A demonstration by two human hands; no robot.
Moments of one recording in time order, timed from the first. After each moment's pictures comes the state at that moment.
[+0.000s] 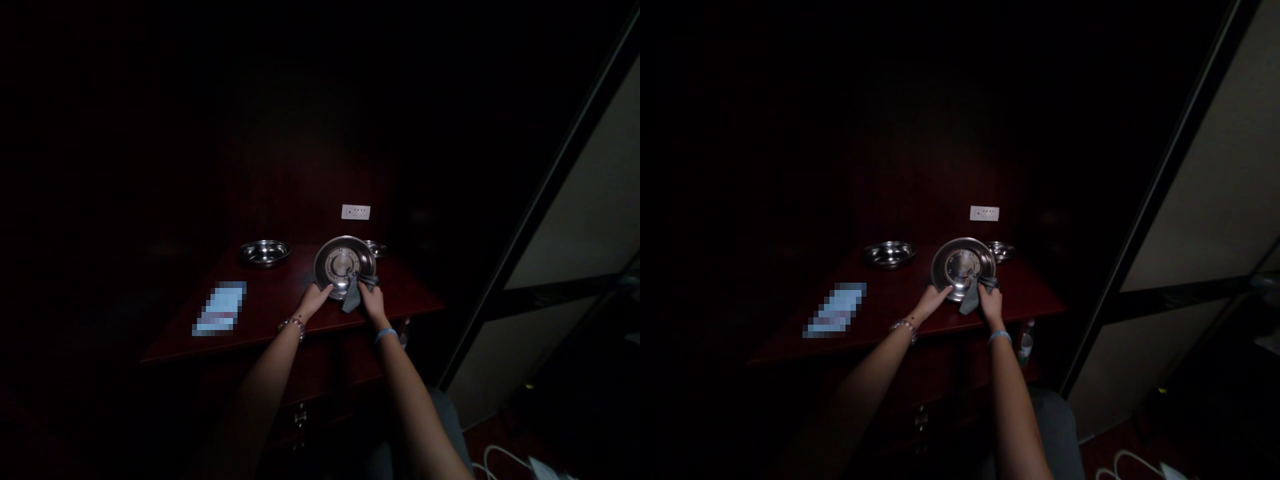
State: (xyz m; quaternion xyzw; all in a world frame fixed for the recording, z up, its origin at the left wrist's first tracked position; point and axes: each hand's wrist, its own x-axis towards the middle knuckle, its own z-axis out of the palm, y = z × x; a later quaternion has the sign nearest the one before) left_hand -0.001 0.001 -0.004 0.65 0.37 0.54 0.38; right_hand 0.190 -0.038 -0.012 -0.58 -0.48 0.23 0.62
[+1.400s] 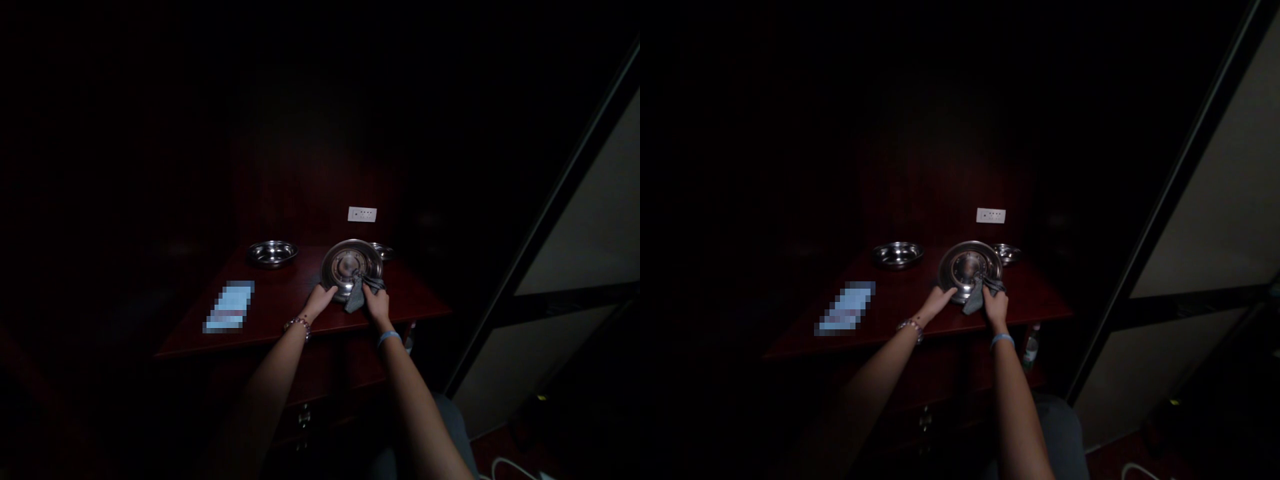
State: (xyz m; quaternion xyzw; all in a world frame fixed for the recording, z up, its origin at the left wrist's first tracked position) left_hand -0.001 -0.004 0.002 0.65 0.41 0.51 0.37; right_hand 0.190 -0.034 -0.017 -0.62 -0.49 0.17 0.59
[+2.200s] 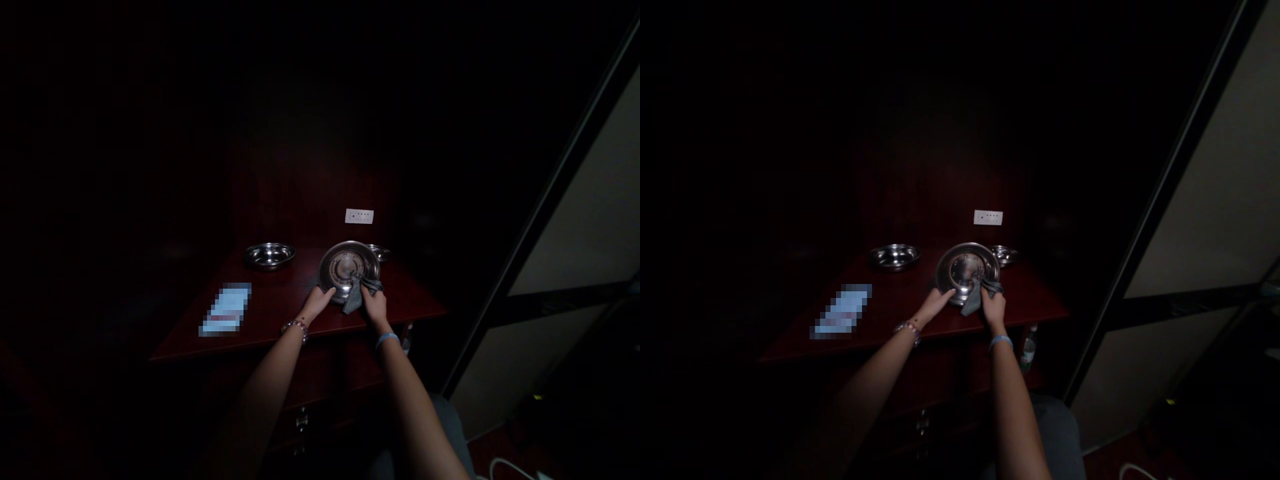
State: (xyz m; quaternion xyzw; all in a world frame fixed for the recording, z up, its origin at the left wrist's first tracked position) left_hand -0.002 -0.005 0.003 0.66 0.37 0.52 0.39; right_hand 0.189 -0.038 -0.013 -0.61 -0.49 0.18 0.59
